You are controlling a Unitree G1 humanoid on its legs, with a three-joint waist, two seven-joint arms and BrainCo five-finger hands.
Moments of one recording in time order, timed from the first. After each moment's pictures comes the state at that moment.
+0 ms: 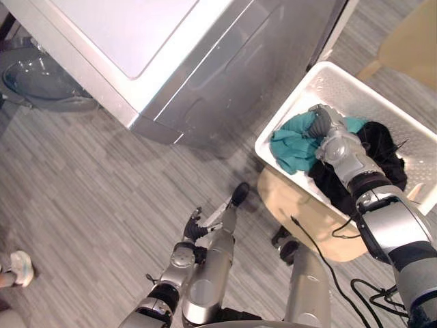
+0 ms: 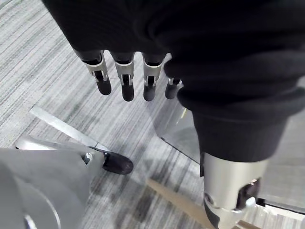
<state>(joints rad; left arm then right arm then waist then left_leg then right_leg) -0.22 0.05 -0.18 0.91 -0.04 -0.23 0.18 -0.95 -0.50 0.30 0.90 -0.30 -0.06 -0.22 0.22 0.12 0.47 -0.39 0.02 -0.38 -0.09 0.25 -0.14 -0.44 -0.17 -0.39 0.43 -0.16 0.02</state>
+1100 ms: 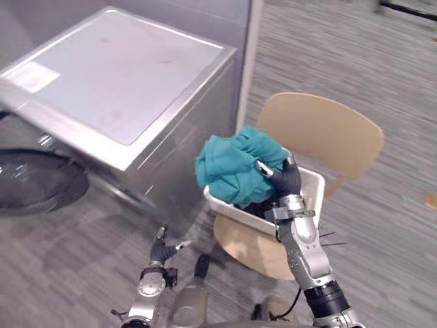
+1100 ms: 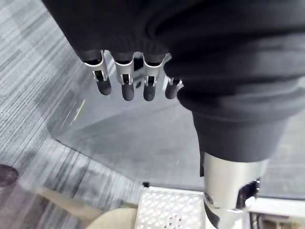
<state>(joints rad) 0.13 0.10 -0.05 0.50 -0.04 -0.22 0.18 -0.18 -0.06 0.25 -0.02 0.25 -0.27 -0.11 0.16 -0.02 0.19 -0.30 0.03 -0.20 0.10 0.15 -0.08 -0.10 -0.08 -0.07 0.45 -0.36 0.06</state>
